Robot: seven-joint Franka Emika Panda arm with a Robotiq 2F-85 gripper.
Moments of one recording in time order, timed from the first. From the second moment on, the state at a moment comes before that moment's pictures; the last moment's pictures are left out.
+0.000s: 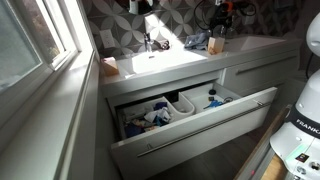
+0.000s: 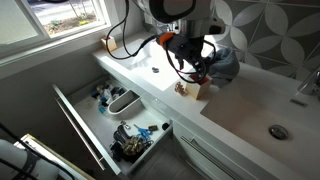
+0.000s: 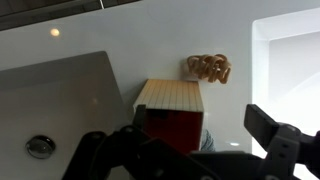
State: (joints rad) arm -0.39 0.35 -0.30 -1.71 0.10 2.11 -0.22
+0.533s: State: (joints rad) arm -0.39 0.36 -0.30 -1.70 0.11 2.13 -0.27
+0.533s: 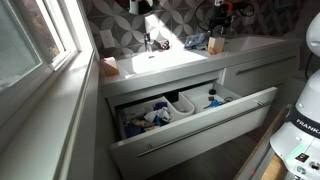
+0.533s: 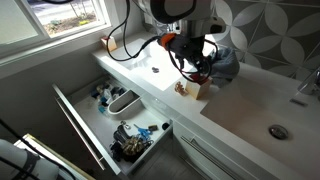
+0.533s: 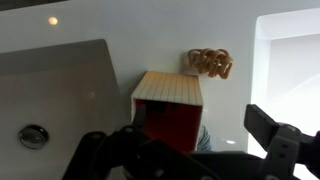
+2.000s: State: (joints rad) arm -0.40 0.39 -0.26 -1.70 0.11 2.25 -0.34
